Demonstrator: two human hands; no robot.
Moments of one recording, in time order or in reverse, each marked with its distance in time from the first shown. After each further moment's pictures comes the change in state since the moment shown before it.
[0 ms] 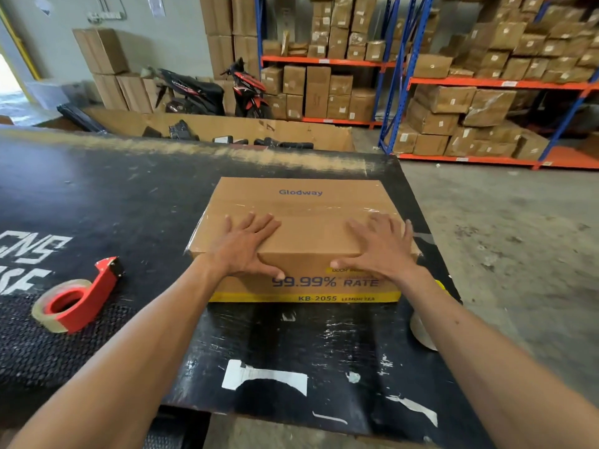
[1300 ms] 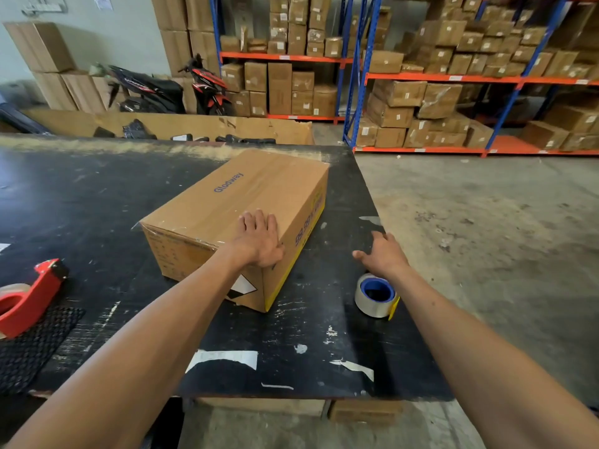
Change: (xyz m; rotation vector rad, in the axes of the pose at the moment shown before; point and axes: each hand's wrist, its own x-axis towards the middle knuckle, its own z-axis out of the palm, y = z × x) left_hand 0.028 0.148 -0.016 -0.008 -0.139 -0.130; right_hand -0.050 0.109 0.027 0.272 -0.055 0.432
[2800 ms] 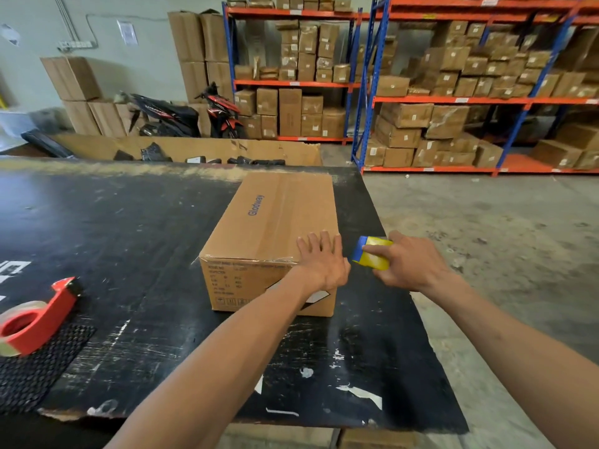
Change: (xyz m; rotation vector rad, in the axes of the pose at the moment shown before) left_hand 0.020 0.109 0.001 -0.004 0.125 0.064; right_hand -0.035 -0.006 -0.073 -0.511 0.266 -0.585
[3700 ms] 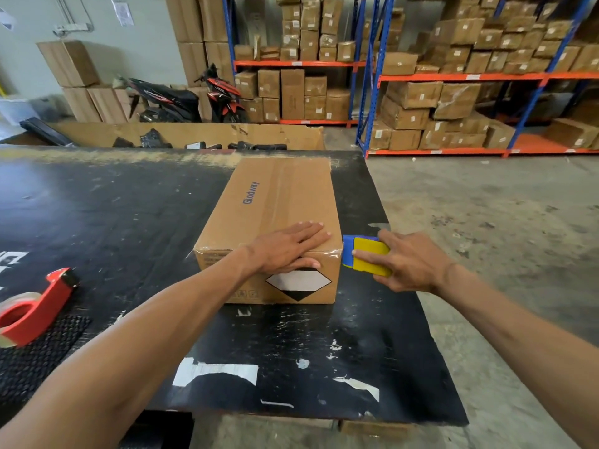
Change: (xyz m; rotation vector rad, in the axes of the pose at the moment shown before) left_hand 0.012 -0.103 0.011 0.161 0.170 0.654; right_hand -0.007 0.022 0.015 -0.069 0.040 -0.450
